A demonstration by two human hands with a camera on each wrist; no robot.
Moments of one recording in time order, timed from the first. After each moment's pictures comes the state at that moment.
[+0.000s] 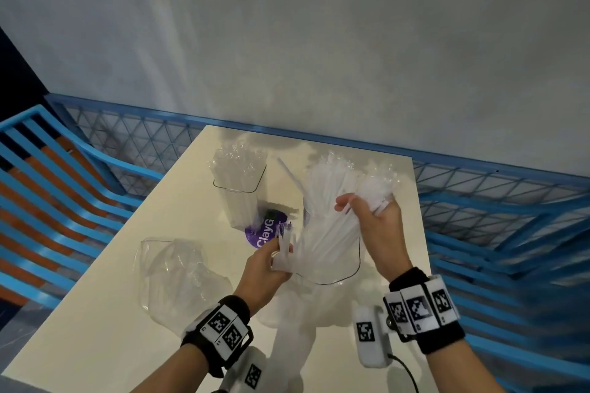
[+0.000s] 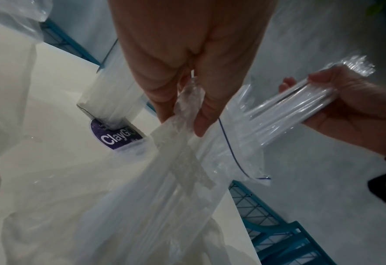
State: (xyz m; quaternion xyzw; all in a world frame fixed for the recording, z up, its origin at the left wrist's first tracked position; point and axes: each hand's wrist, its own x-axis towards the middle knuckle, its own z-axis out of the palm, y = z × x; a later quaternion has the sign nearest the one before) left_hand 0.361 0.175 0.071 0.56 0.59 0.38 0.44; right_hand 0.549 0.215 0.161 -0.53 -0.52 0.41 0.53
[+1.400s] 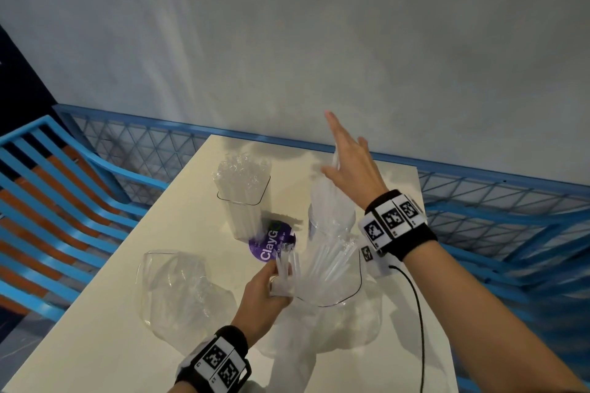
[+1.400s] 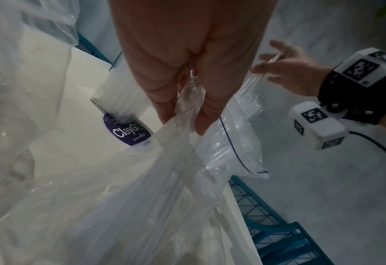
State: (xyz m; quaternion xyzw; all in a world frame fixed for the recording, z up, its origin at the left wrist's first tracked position) left_hand 0.354 0.164 0.059 0.54 0.60 0.38 0.46; right_hand 0.524 0.321 0.197 -0.50 -0.81 0.09 0.30
